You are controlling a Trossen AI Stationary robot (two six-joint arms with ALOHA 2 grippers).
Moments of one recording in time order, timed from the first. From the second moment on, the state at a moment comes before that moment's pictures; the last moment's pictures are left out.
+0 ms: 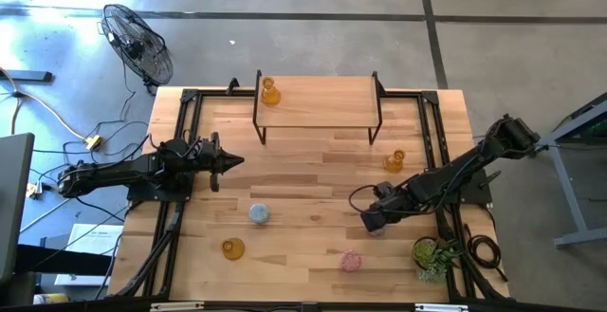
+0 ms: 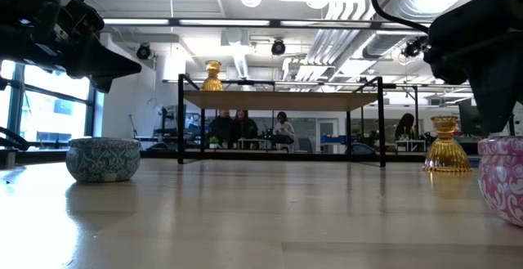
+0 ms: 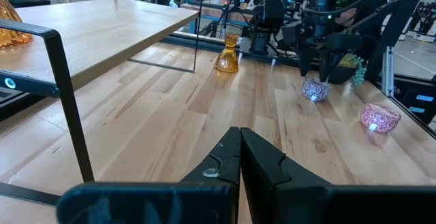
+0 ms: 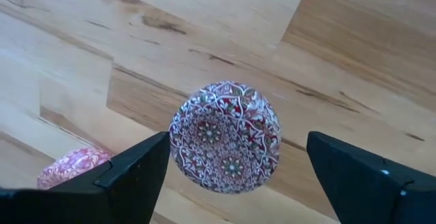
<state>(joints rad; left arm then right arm) 0.19 0.14 0.01 0.02 0.06 -0.14 0.46 1.37 0.74 -0.63 -0.03 1.67</state>
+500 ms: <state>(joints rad) 0.19 0.14 0.01 0.02 0.06 -0.14 0.46 1.40 0.74 -0.59 -0.03 1.67</state>
